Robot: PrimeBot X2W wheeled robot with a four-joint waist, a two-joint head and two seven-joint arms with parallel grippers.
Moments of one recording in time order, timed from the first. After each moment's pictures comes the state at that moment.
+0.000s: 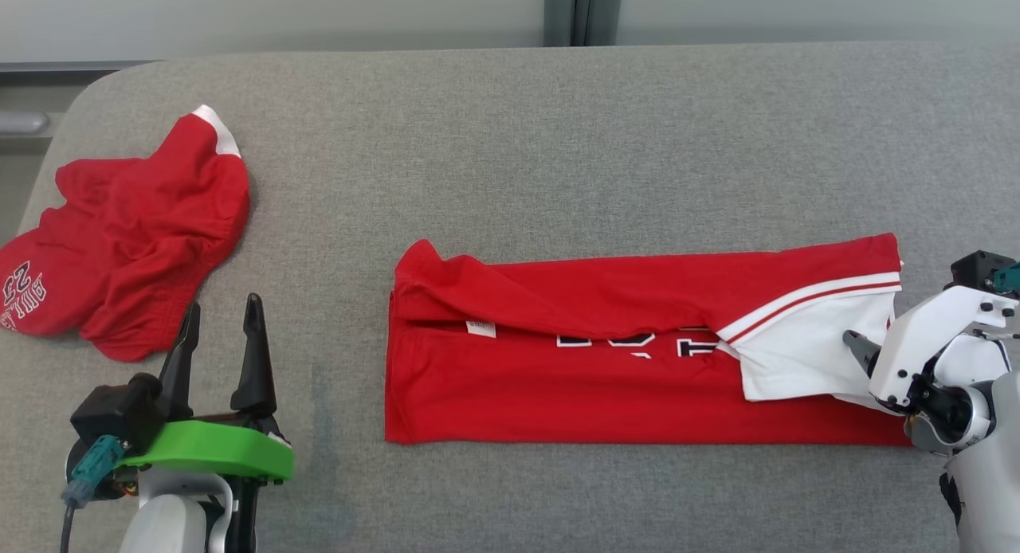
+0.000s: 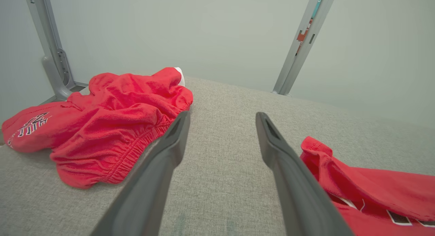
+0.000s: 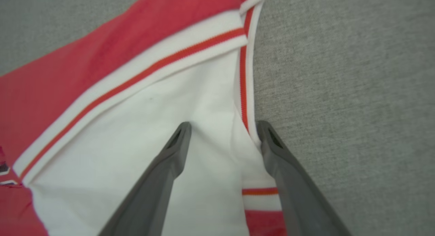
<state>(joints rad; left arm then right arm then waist) -0.16 0.14 -0.05 0.29 -0.41 -0.11 -0.26 -0.38 -0.21 -0.22 0.51 0.33 0.13 0.65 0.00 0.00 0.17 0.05</state>
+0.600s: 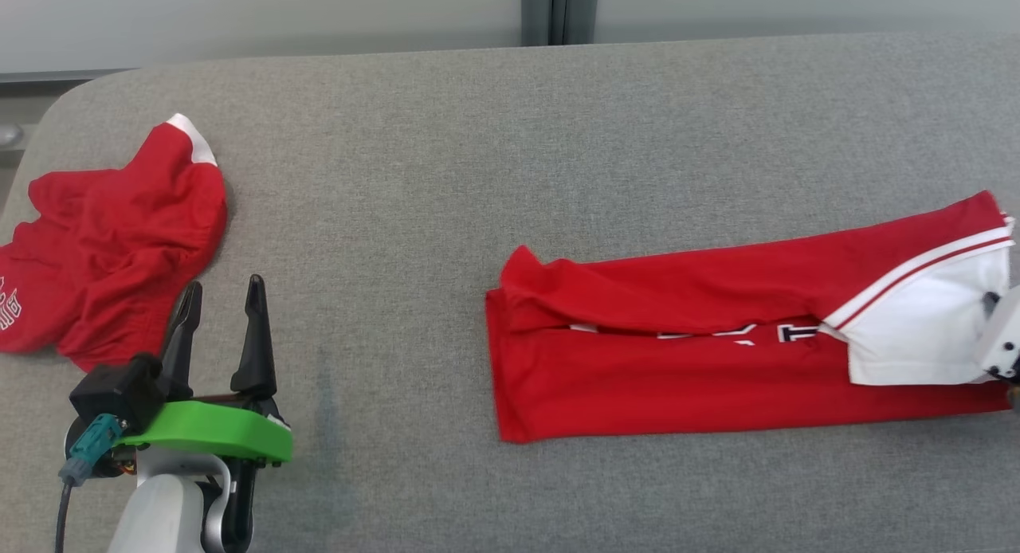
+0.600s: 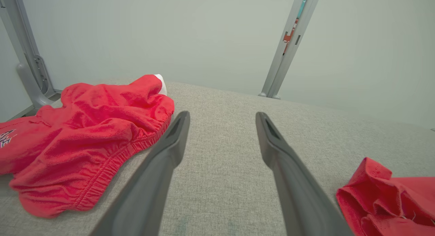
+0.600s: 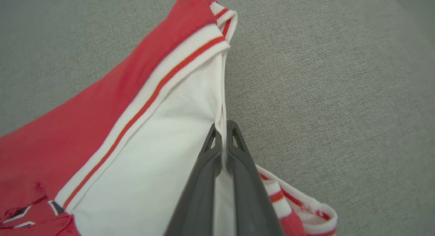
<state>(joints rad) -0.22 0.15 -0.07 0.32 -0.42 -0.12 -0.26 -0.43 -0.32 -0.32 0.60 0.29 0.13 0.49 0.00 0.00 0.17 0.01</state>
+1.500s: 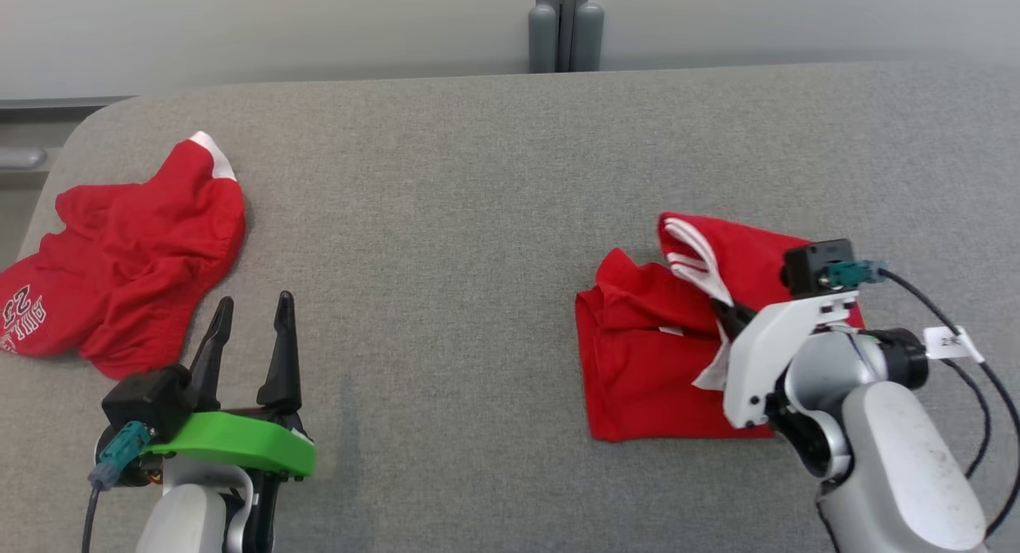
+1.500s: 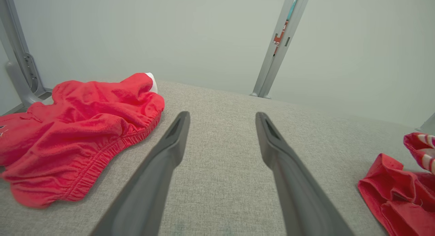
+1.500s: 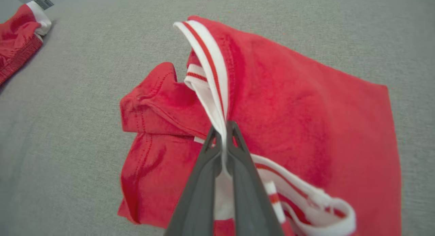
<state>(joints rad) -0.20 0.14 -0.11 0.34 -0.44 -0.13 -0.26 -0.28 -0.09 0.08 0.16 0.24 0.13 0.53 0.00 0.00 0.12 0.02</state>
